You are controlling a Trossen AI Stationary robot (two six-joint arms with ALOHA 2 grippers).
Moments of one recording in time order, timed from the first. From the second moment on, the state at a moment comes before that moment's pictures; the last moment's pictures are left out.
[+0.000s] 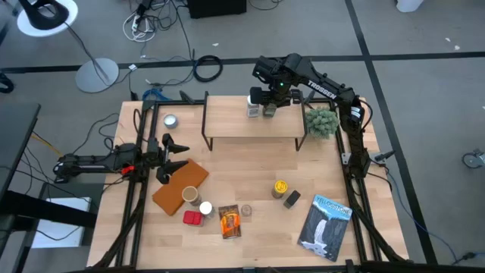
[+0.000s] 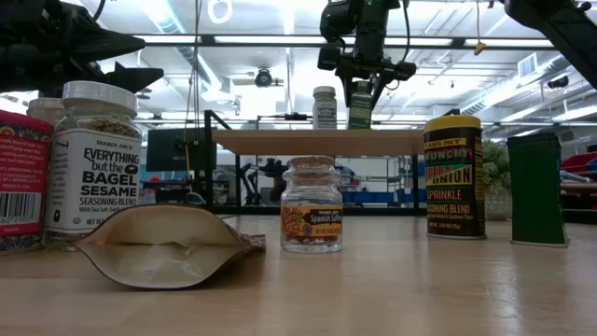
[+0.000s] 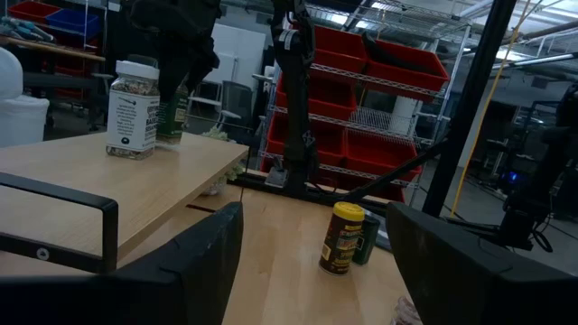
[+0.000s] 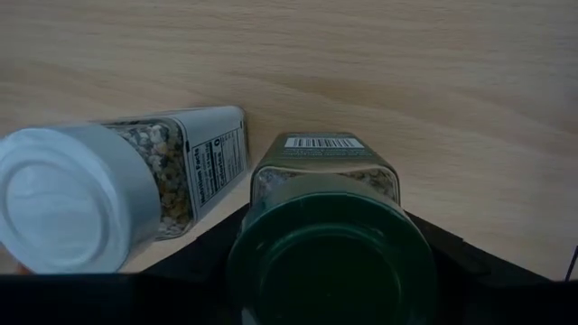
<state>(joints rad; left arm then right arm) -0.01 0.02 0.01 0.17 -0.08 -0.21 -0.52 2.03 2.25 -1.57 -0.01 1.00</state>
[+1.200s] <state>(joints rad) -0.01 0.02 0.01 0.17 -0.08 -0.21 -0.53 2.01 2.25 -1.56 0.03 0.94</state>
